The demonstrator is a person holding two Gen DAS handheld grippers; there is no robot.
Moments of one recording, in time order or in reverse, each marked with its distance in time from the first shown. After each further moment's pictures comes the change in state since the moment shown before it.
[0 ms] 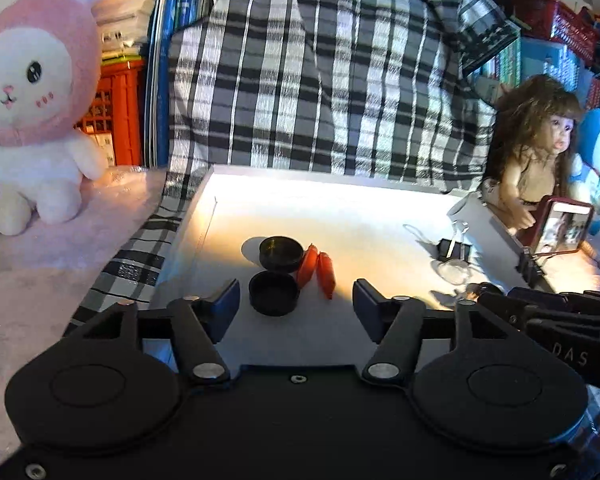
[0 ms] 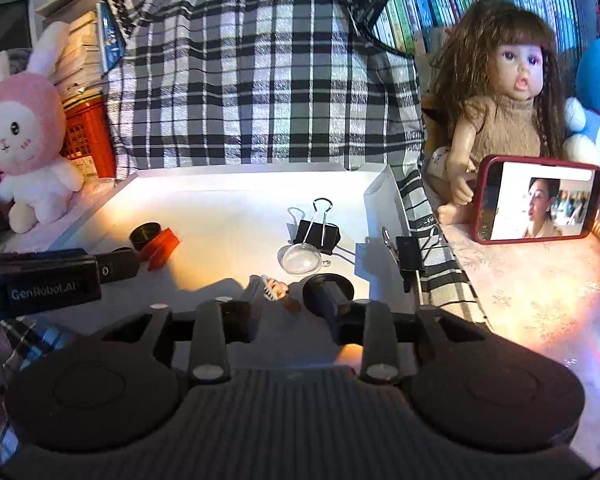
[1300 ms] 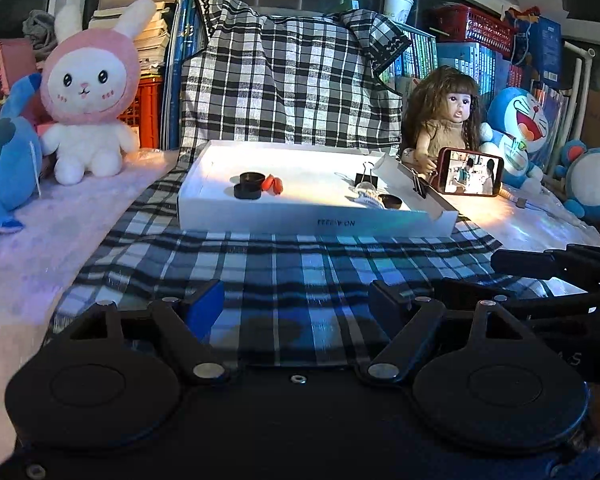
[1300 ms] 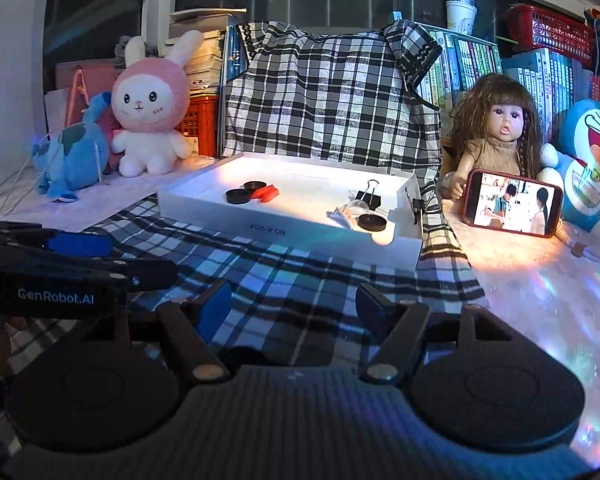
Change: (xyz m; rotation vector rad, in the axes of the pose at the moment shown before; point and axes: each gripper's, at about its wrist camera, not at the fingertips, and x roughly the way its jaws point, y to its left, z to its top) left arm -0.168 -0.018 -0.120 0.051 -0.078 -0.051; right arm -0.151 0.027 -0.101 -0.183 -0.135 0.099
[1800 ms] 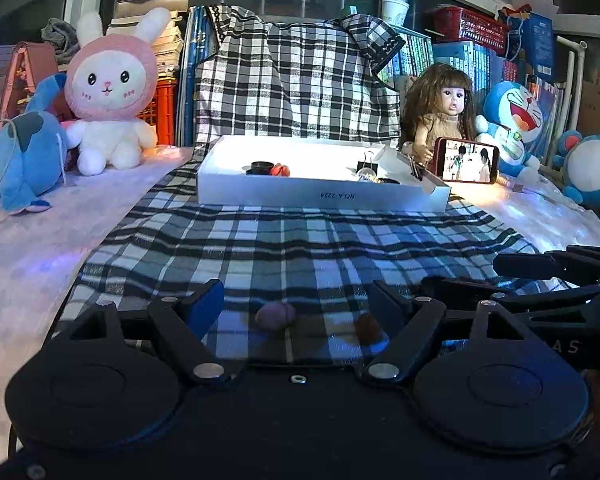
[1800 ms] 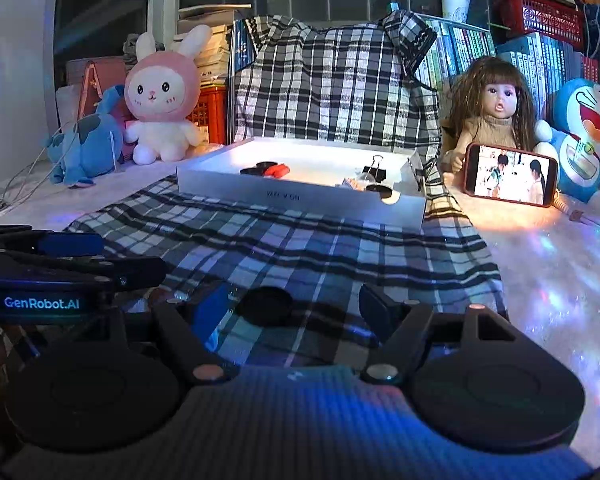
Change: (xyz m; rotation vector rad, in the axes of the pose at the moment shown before) left arm -0.037 -0.003 -0.039 0.018 -0.032 0.036; right arm -0.020 0.009 -0.032 0.022 0.009 0.013
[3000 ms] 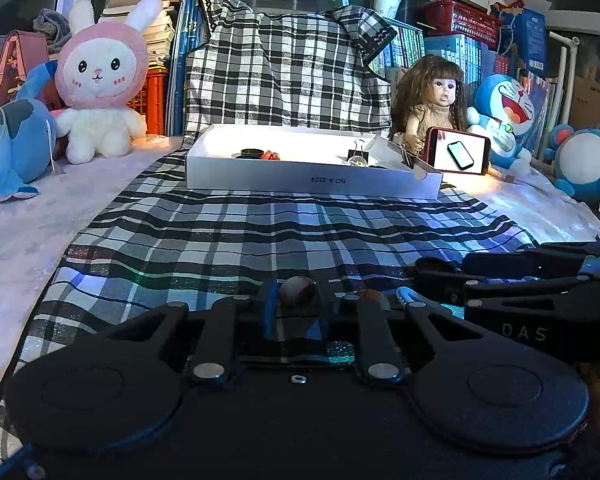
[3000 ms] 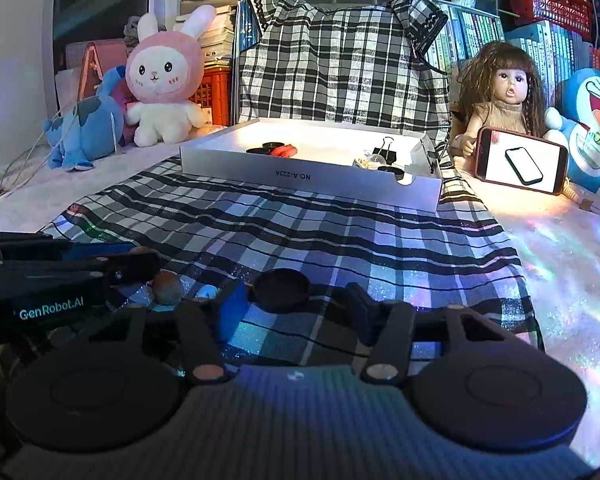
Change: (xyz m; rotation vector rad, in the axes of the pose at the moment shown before) left arm 0.009 -0.002 -0.011 0.006 0.012 -0.037; right arm 0.013 0.012 -0.004 -0.001 0.042 -0.001
